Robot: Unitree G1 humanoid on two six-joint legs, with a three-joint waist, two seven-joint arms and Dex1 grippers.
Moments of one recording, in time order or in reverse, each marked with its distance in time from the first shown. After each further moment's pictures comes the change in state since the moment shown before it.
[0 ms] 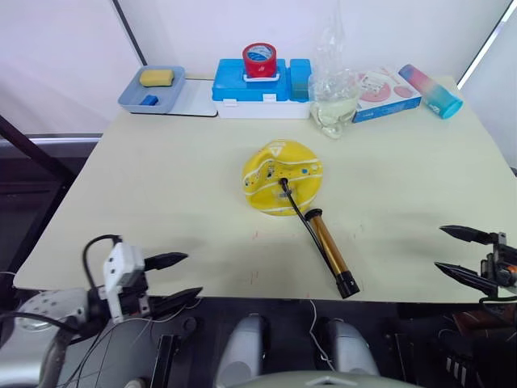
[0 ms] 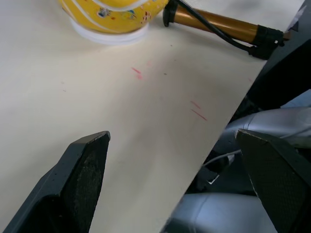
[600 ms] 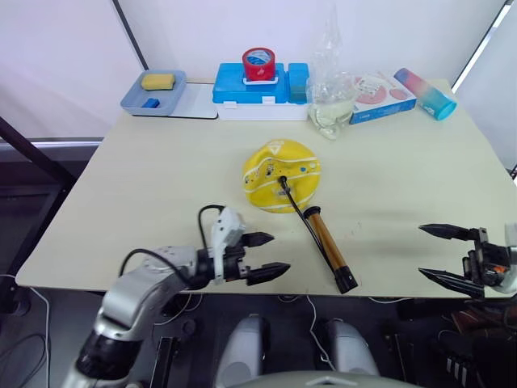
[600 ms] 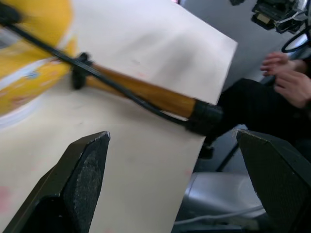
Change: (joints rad) left arm -0.475 -0.198 -0.465 -0.115 -0.061 0.478 0.317; right arm 0.054 0.039 0.031 -0.276 0.045 0.104 -0.034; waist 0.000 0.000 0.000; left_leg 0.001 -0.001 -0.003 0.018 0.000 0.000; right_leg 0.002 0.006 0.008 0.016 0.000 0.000
